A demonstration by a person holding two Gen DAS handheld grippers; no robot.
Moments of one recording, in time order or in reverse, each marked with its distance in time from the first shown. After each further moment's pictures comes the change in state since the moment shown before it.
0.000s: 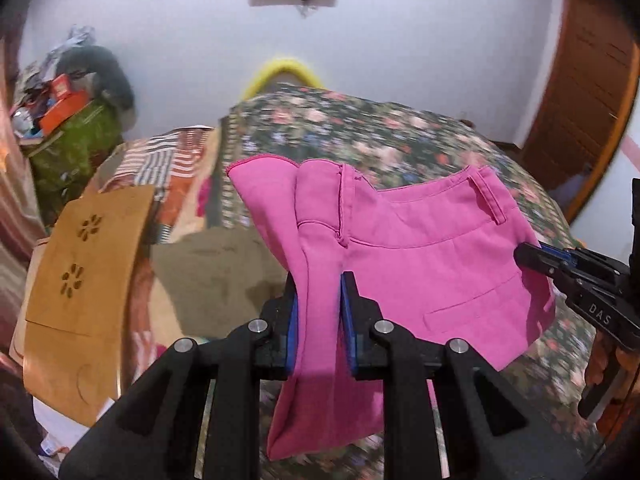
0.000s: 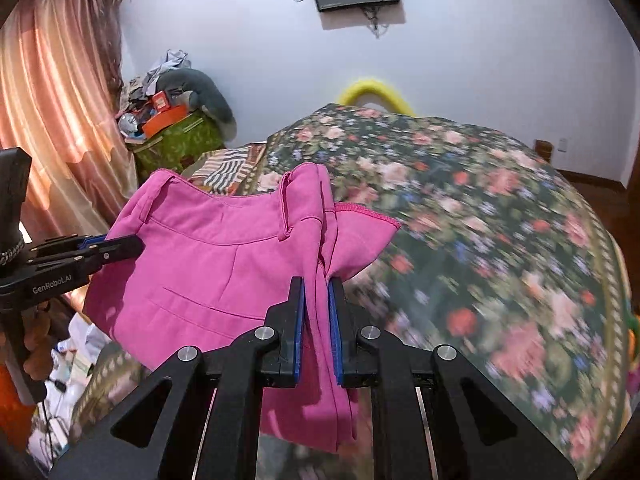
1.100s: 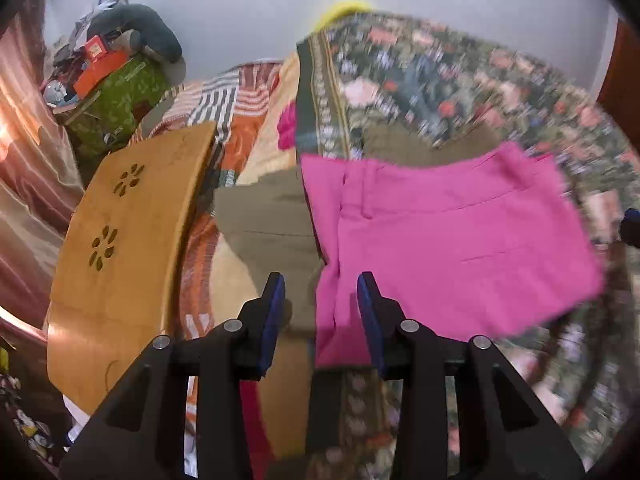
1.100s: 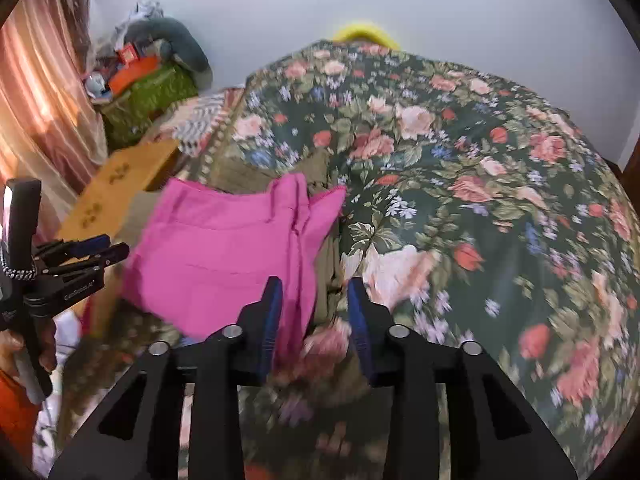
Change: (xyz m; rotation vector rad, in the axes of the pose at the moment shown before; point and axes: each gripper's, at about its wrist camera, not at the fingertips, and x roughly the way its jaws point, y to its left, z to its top) left arm 0.078 0.077 -0.033 -0.015 0.164 0.202; right arm 0.069 0.013 0.000 0.025 0.175 -0.064
